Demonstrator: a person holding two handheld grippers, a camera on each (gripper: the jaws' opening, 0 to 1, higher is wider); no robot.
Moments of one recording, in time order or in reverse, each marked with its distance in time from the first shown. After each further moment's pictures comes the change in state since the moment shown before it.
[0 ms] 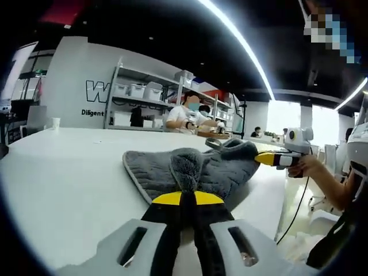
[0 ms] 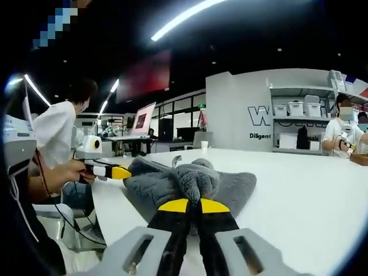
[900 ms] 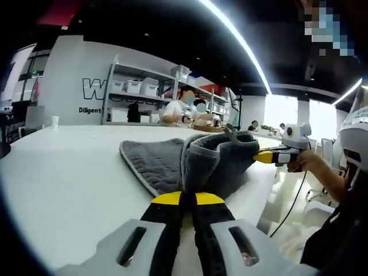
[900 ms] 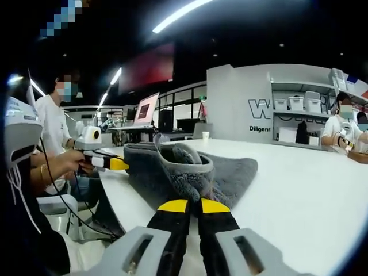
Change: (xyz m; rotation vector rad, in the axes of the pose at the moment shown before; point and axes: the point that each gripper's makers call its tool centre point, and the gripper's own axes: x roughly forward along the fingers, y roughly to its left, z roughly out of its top) left arm -0.025 -0.015 -0.017 0.022 0.042 -0.019; right arm -0.023 0.020 -0.022 -0.010 0.068 -0.008
